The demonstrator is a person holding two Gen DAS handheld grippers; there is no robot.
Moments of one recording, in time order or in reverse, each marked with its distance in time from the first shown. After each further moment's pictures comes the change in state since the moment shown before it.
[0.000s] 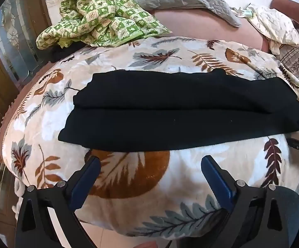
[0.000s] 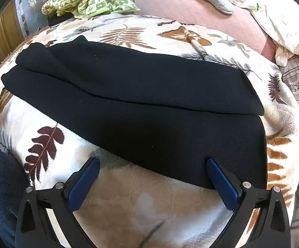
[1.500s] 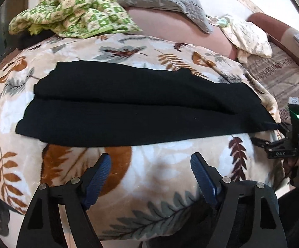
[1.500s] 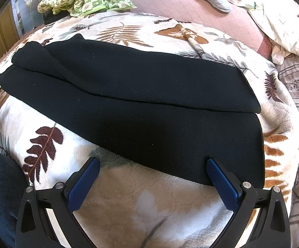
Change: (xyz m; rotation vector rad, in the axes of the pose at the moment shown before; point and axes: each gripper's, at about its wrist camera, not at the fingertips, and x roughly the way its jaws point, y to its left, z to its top) left arm 0.016 0.004 -0.006 -0.049 0.012 -0.273; right arm -0.003 0.004 0.003 0.012 0.022 -0.028
